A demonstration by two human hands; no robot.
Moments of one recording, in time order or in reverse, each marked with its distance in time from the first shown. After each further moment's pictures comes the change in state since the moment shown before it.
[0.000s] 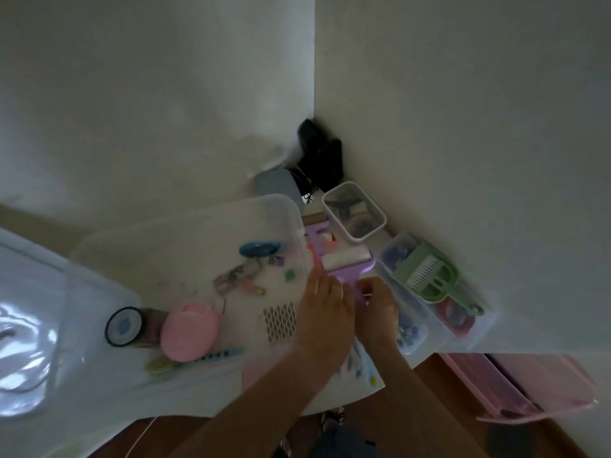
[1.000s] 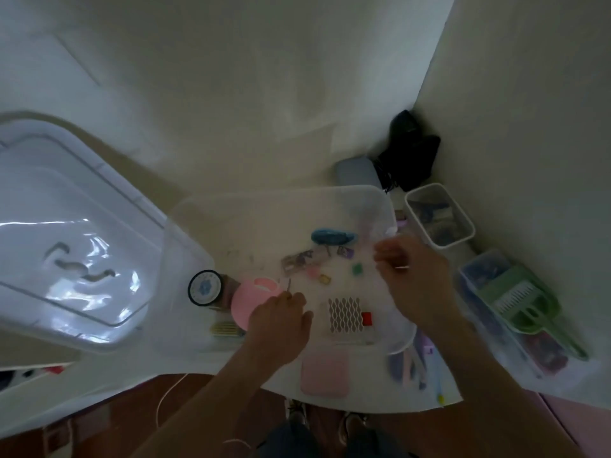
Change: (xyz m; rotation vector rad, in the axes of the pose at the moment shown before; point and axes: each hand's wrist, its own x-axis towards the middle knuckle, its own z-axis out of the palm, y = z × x) left_hand -0.102 -0.156 0.051 -0.409 -0.226 -0.455; right_hand -0.012 -0.145 0.002 -0.027 -0.246 -0.404
